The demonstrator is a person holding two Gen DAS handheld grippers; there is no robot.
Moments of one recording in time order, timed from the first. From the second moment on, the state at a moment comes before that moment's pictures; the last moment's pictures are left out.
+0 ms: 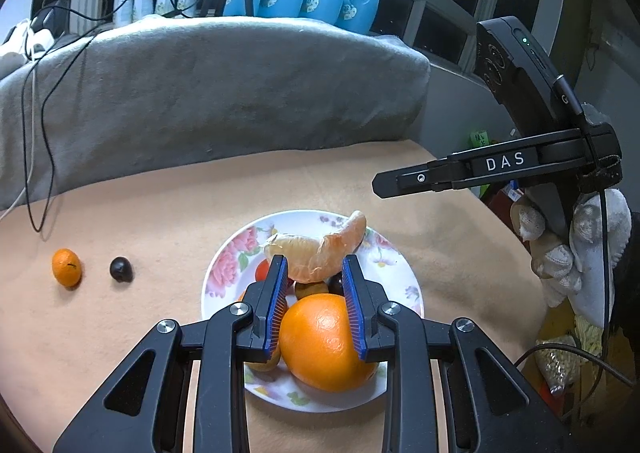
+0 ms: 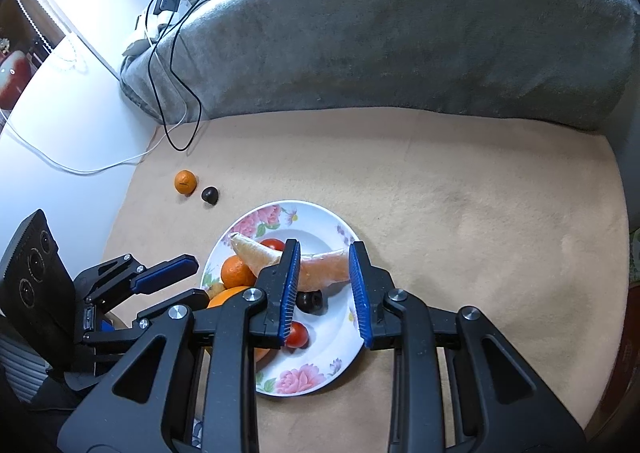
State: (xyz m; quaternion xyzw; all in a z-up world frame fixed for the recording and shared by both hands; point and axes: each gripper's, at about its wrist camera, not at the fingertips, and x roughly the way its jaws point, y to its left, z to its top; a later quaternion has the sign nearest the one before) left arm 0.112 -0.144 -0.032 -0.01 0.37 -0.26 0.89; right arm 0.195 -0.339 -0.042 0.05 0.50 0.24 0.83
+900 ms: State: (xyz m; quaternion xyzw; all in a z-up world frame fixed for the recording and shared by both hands) left arm 0.108 -0.111 -0.029 -0.03 0.36 -0.23 0.90; right arm 0.181 -0.313 -0.032 0.01 0.46 0.22 0.86
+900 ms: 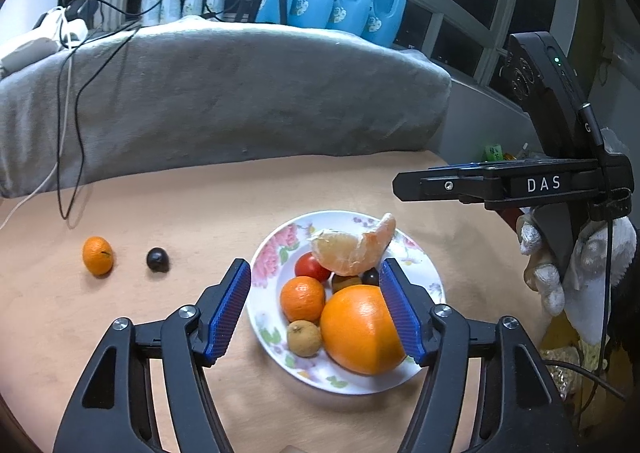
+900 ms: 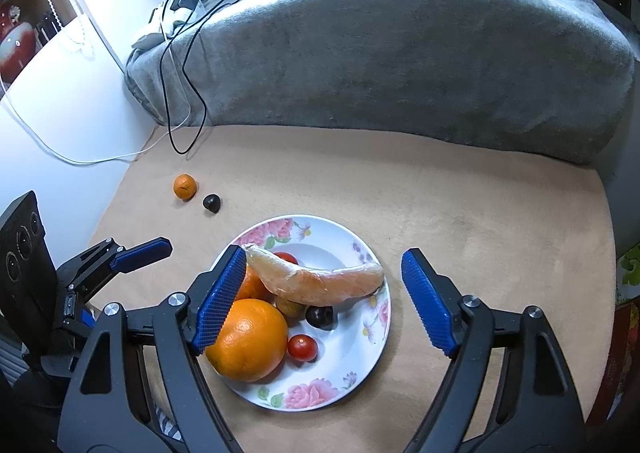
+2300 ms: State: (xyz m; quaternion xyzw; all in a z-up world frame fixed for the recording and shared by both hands) left arm 0.155 0.031 -0.059 -0.06 0.38 -0.12 0.92; right arm 0.214 -0.187 -0.037 -0.08 0.45 0.27 0.84
